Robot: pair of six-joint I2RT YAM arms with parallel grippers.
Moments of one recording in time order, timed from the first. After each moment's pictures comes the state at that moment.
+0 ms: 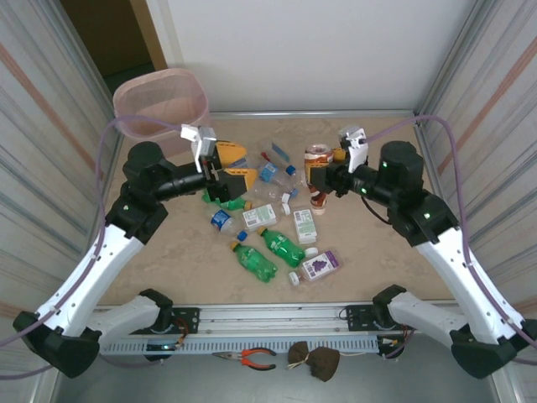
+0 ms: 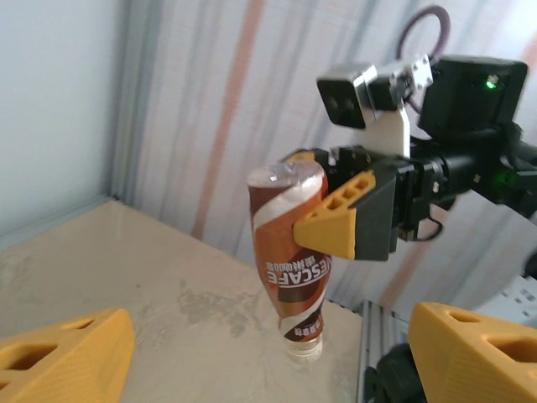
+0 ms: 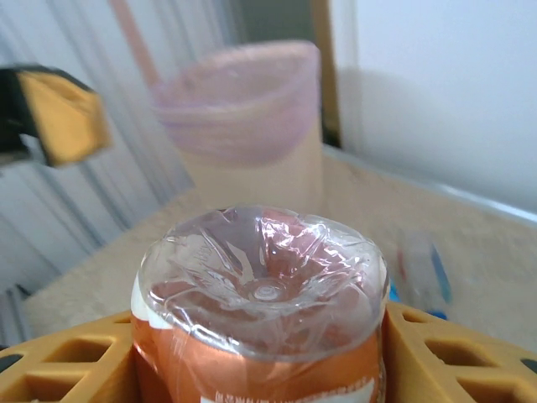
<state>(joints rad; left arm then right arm) -0.53 1.02 1.13 -0.06 0.75 -0.26 0.54 0.94 1.23 -0.48 -0.32 0.15</state>
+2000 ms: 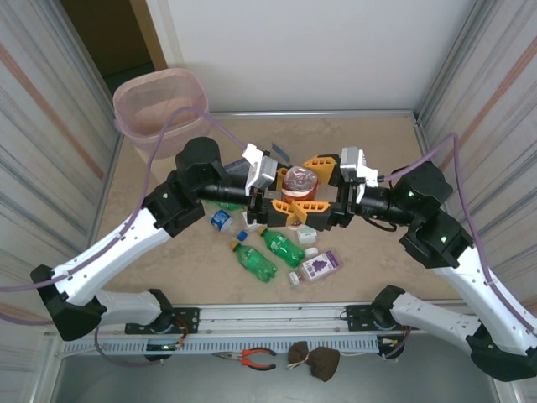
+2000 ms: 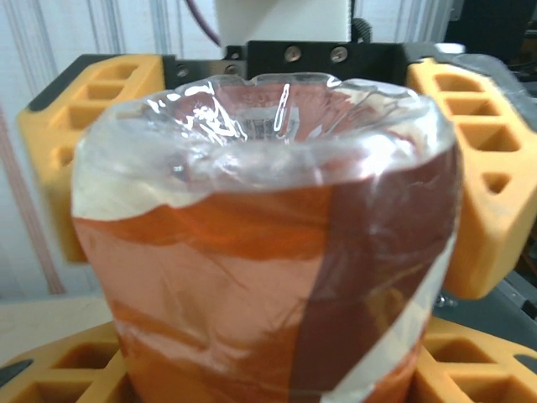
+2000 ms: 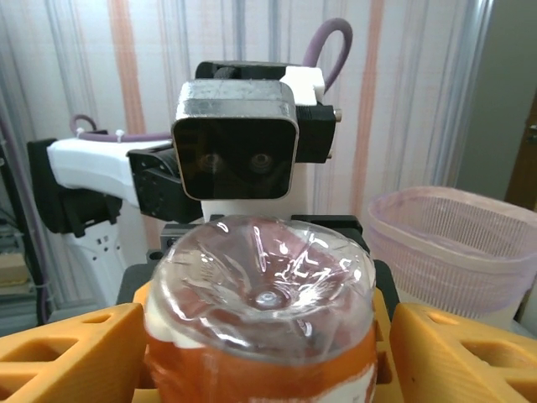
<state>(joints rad) -0.87 1.23 1.34 -0.15 0.83 0.04 0.76 0.84 1.22 -0.27 -0.55 0.06</state>
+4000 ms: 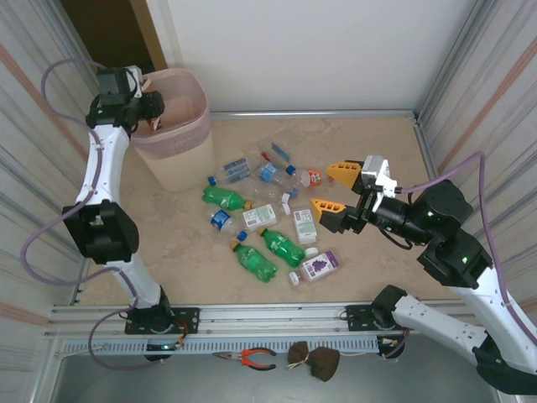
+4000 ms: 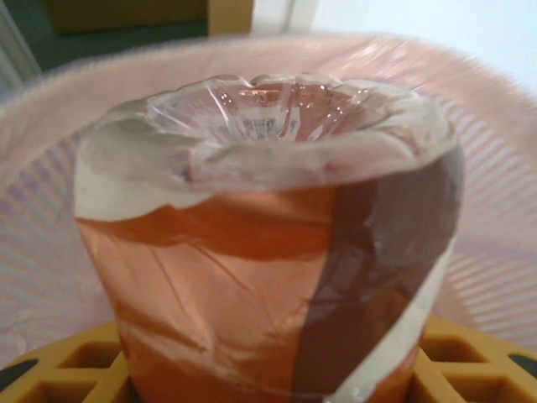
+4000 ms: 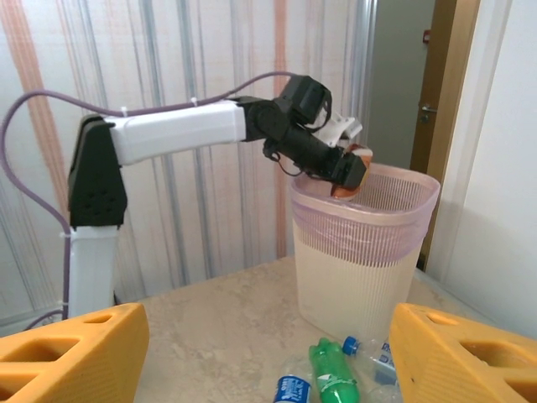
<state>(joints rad) 0.09 1.82 1.89 -0.66 0.06 -0.13 0.76 0.71 1.17 -0.38 -0.34 0.05</state>
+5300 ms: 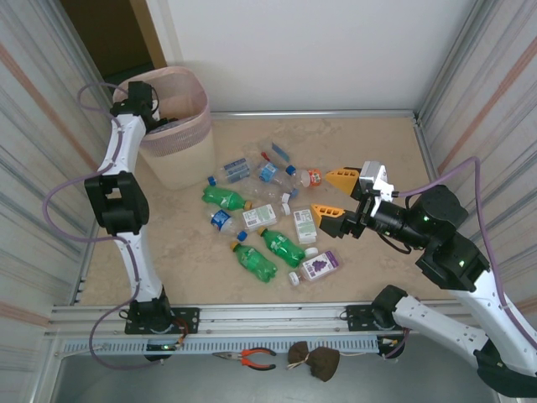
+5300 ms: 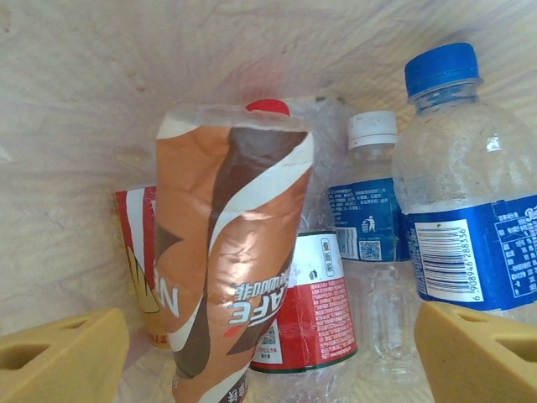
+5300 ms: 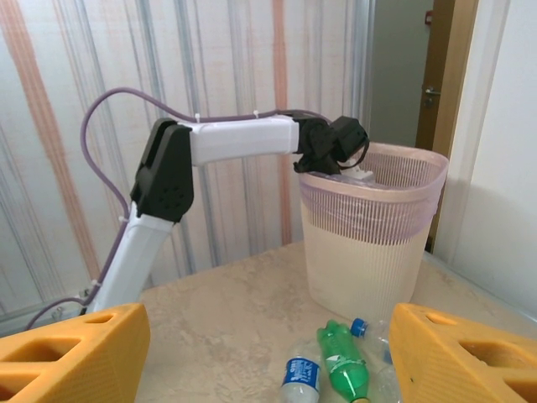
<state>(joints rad) 0.07 2.13 2.08 -1.01 0.04 -0.22 0.76 0.68 1.11 -0.38 -0.34 0.08</state>
